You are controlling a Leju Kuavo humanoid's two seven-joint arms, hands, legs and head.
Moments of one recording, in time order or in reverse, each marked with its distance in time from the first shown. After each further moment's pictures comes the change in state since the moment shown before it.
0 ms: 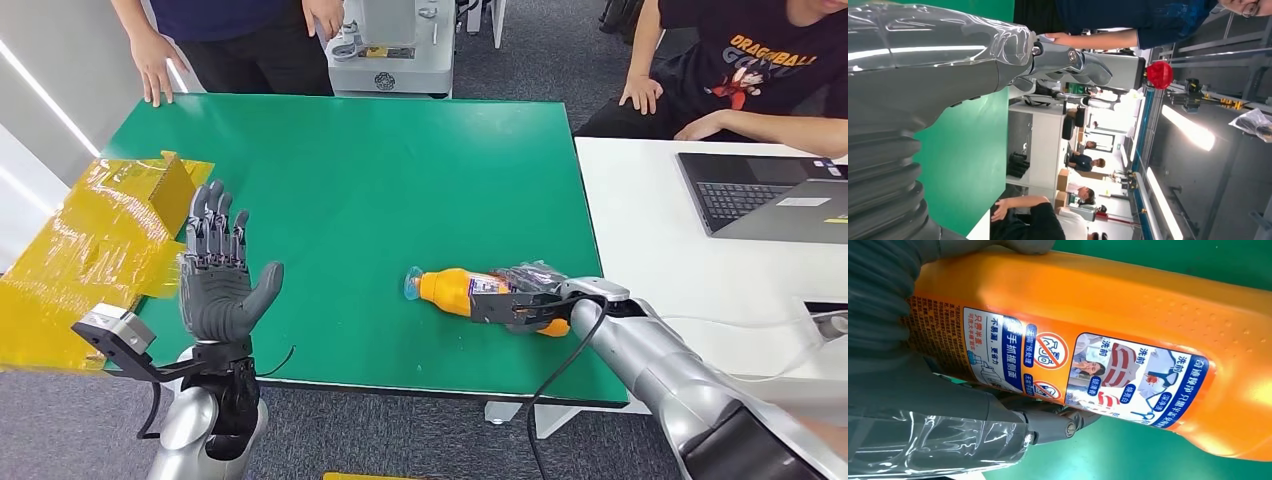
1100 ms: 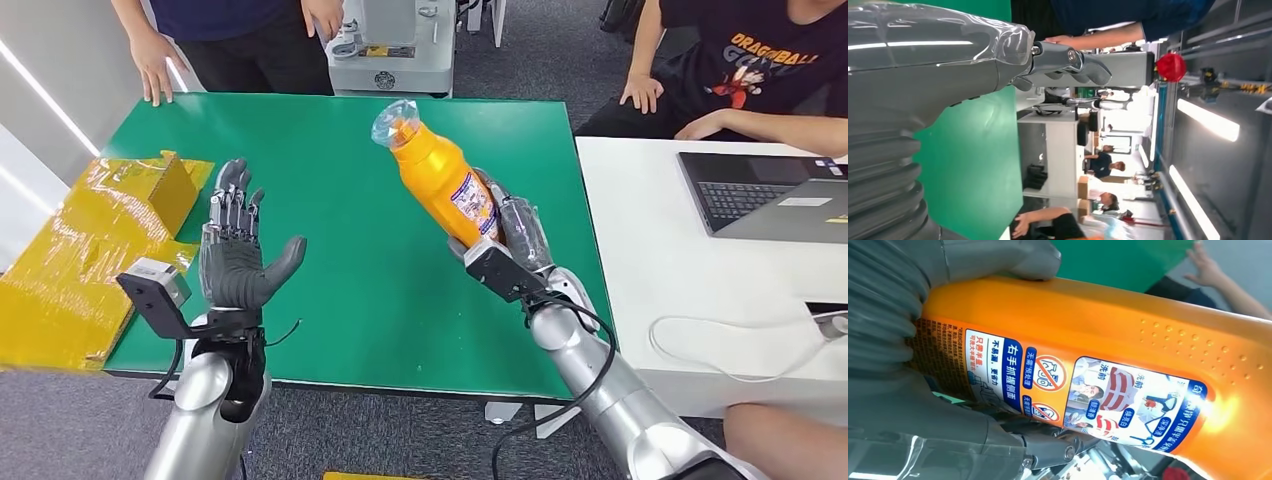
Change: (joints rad) left arm -0.142 0.019 -0.001 0.143 -0.098 -0.004 0.064; right arm 0.215 0.117 -0.375 -0.392 -0.243 -0.549 -0.272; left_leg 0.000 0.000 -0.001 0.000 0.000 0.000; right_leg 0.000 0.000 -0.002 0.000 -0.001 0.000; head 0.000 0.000
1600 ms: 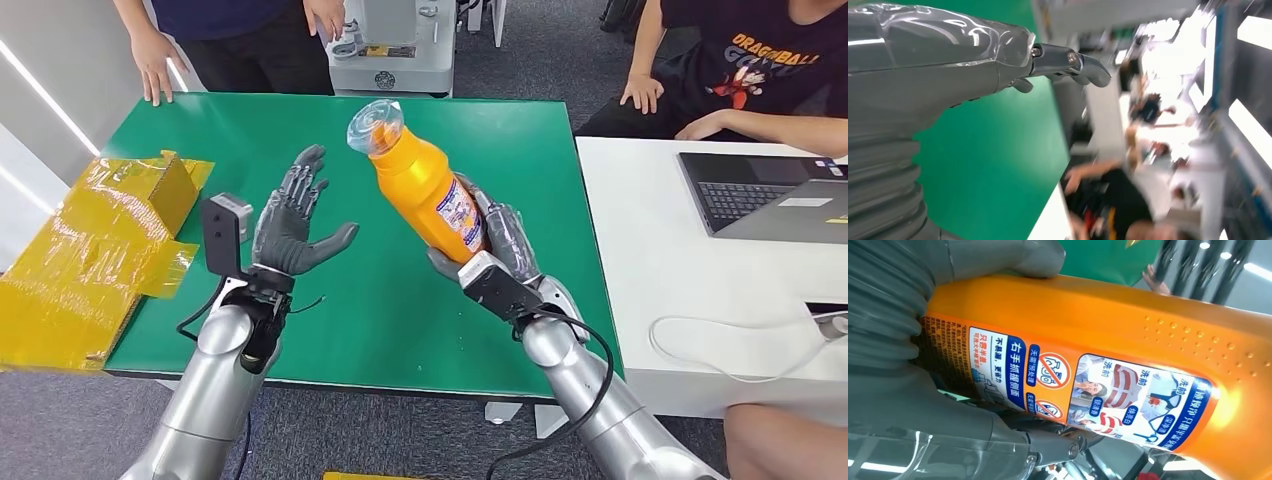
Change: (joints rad) left arm -0.215 0.024 -0.045 0.258 0.029 -0.226 0.160; right arm 0.078 0.005 -0.006 -0.177 -0.008 0.085 0.000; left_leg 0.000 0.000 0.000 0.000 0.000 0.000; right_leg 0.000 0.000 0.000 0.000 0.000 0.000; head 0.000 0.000
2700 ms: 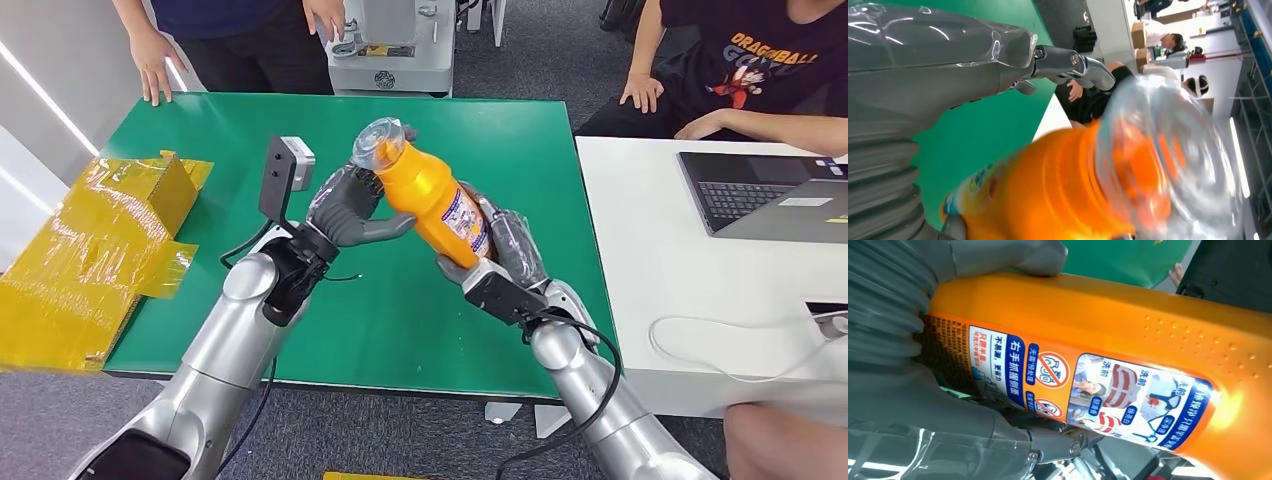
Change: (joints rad) left arm -0.209 -0.021 -0.132 0.149 0.179 -0.237 0.121; right arm 0.025 0.000 -0.079 0.011 0.120 0.039 0.003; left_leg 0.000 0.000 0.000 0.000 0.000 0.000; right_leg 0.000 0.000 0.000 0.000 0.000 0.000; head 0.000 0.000
